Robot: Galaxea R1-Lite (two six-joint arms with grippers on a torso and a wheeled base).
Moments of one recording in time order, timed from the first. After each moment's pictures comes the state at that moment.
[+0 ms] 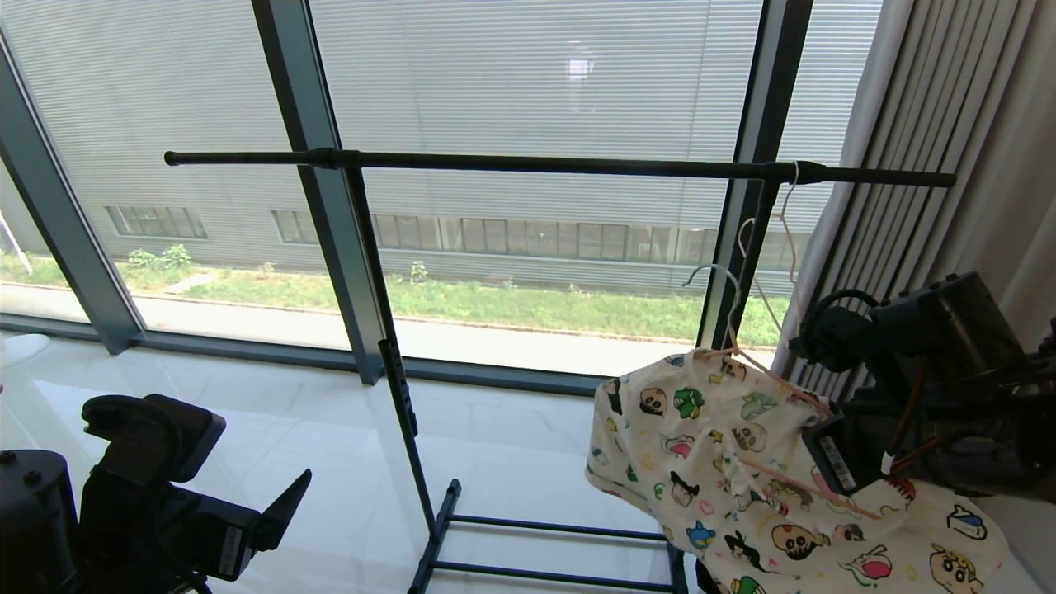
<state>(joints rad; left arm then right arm) -0.33 1.23 -0.15 -0.71 0.35 0.30 0.63 1.51 -0.89 0.17 -0.36 0.08</state>
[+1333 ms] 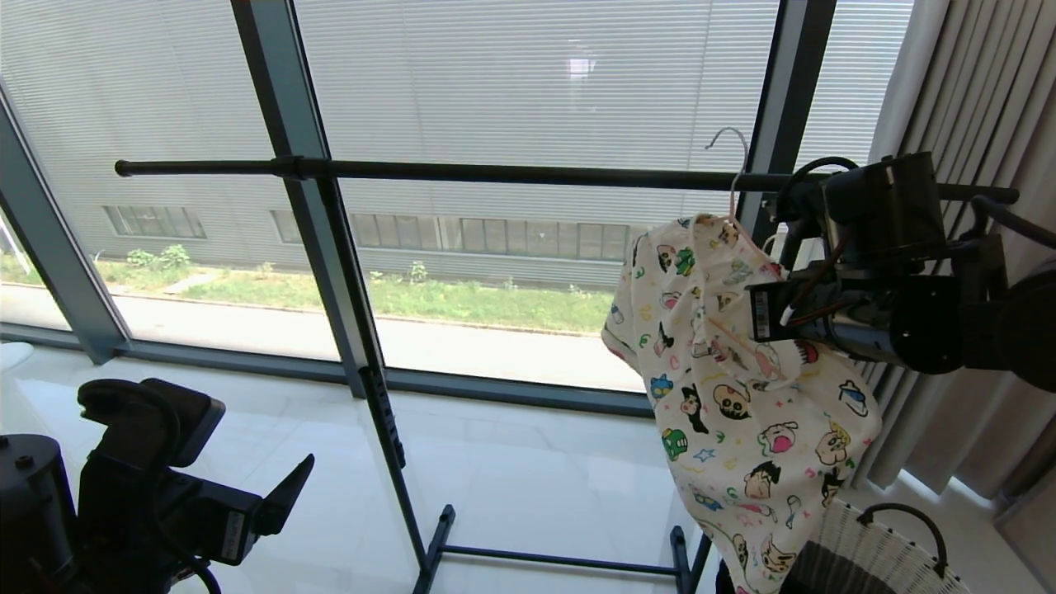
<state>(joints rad) -0.34 1.23 -0.18 -0.71 0.35 0.31 0.63 1.68 -1.21 -0.01 -0.53 0.19</state>
